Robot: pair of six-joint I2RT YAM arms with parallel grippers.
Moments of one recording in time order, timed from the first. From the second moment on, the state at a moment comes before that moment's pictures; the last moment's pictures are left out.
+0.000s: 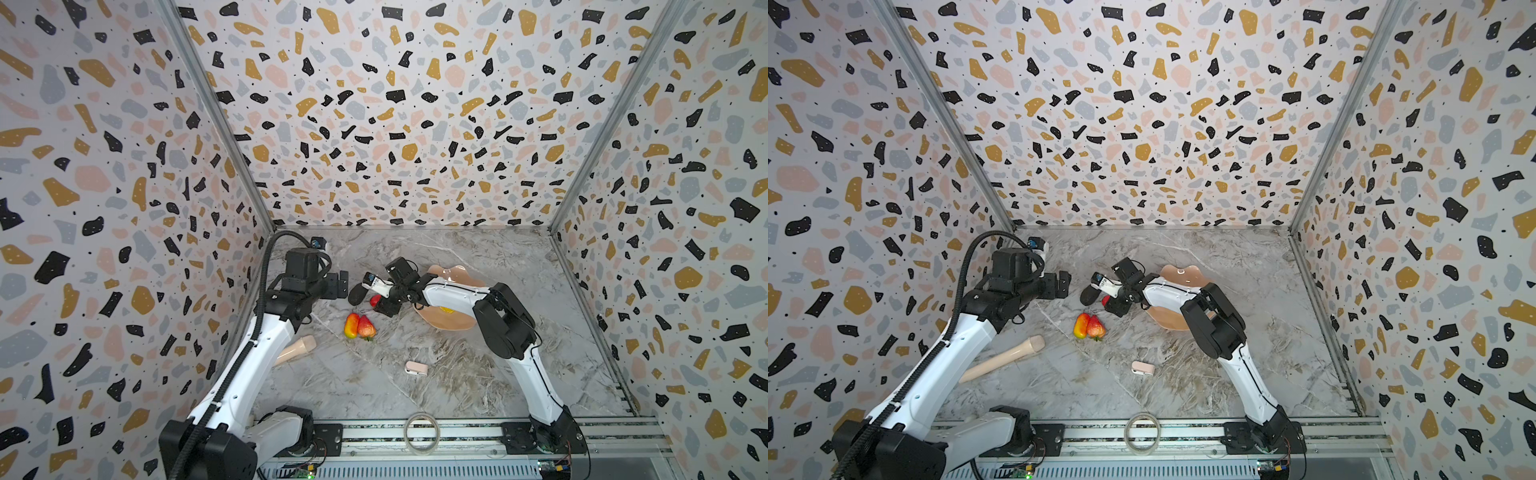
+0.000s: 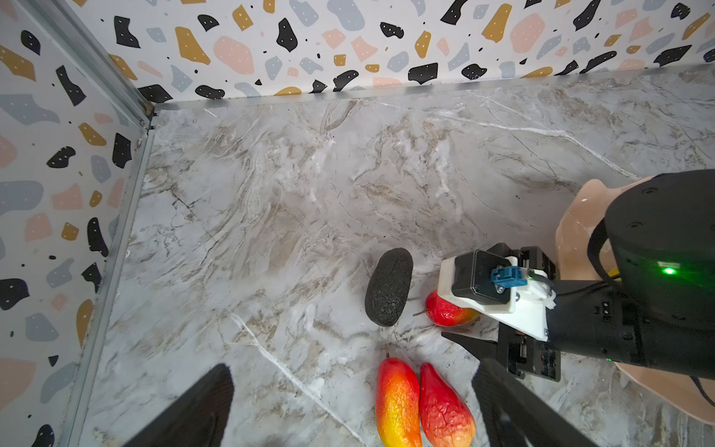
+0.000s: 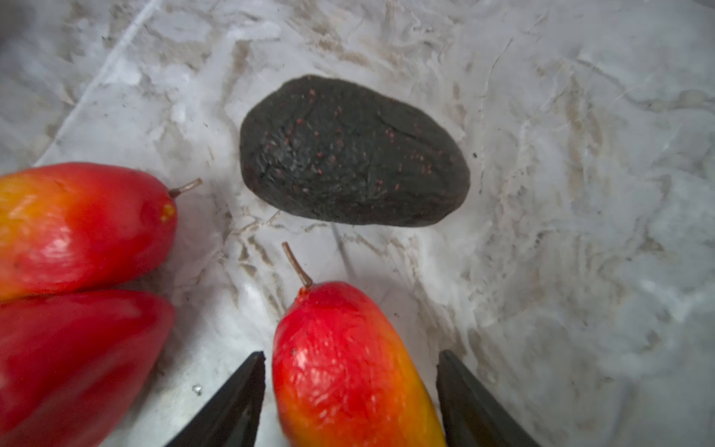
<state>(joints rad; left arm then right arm) -0.19 1.14 1.05 -0.59 -0.05 -0.05 0.80 2.29 1.71 -0.30 -0.26 -0.40</state>
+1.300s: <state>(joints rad) -0.19 1.17 1.05 -0.58 -0.03 -0.06 0.40 1.63 0.91 -0.09 -0.03 -0.04</state>
